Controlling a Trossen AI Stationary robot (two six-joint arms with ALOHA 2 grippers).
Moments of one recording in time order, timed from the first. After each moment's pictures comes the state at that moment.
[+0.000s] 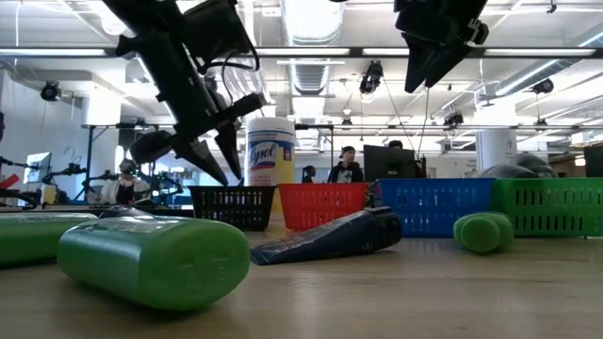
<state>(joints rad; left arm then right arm) 0.03 1.48 0.86 -0.38 -0.37 -1.36 0.18 1.48 1.31 -1.20 0.73 0.80</state>
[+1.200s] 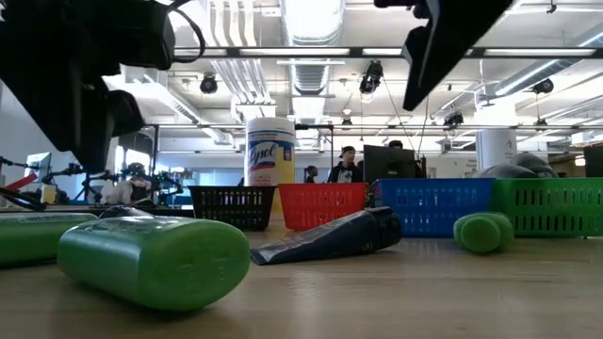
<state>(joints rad) -0.45 1.41 0.85 -0.47 0.02 -0.73 0.34 1.62 1.29 -0.86 0.22 0.45</state>
